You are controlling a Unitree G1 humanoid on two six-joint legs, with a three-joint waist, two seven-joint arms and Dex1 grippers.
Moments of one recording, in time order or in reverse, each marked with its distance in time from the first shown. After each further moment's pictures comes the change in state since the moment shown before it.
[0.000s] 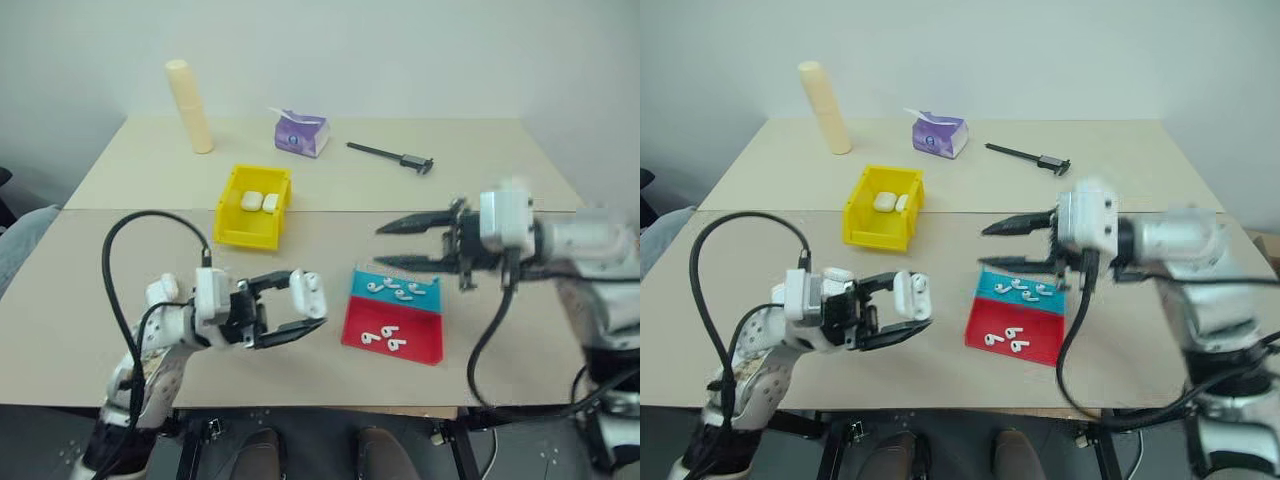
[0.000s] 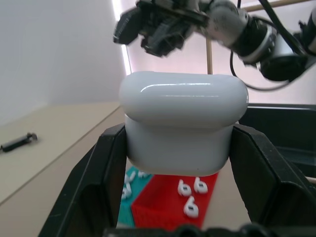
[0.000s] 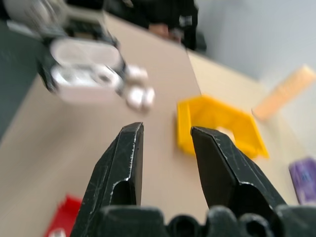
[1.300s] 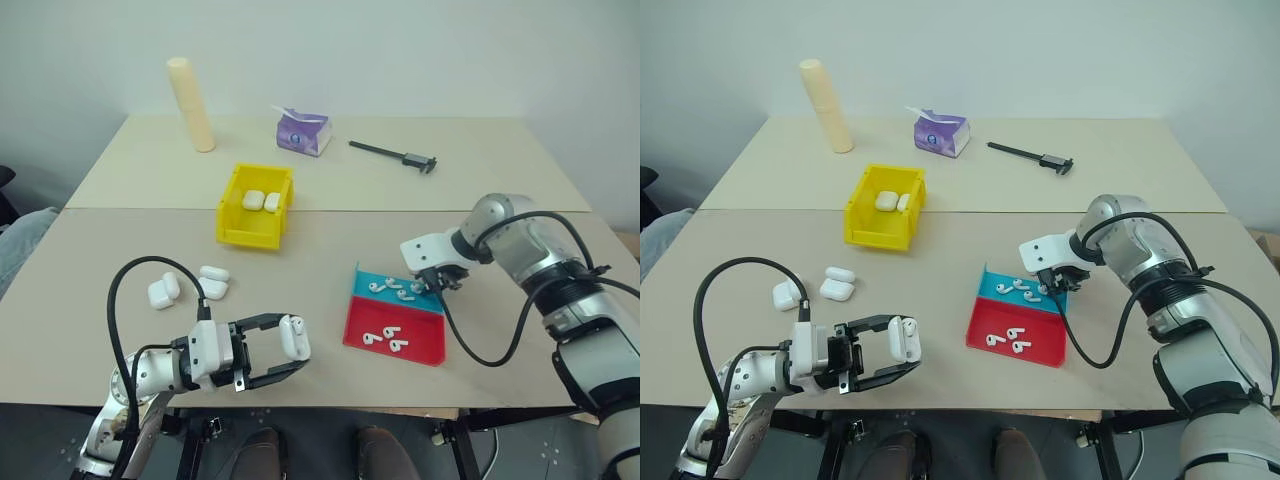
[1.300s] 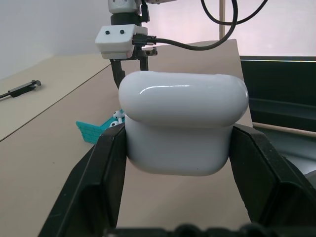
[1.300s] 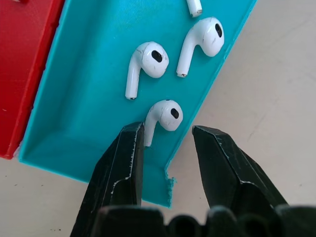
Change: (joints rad) left arm 0.162 0.007 -0.017 -0.046 0.166 -0.123 0.054; right arm -0.317 0.138 0.515 0.765 -0.780 -0.327 0.244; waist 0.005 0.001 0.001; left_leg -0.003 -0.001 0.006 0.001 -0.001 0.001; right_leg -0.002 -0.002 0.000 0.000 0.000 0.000
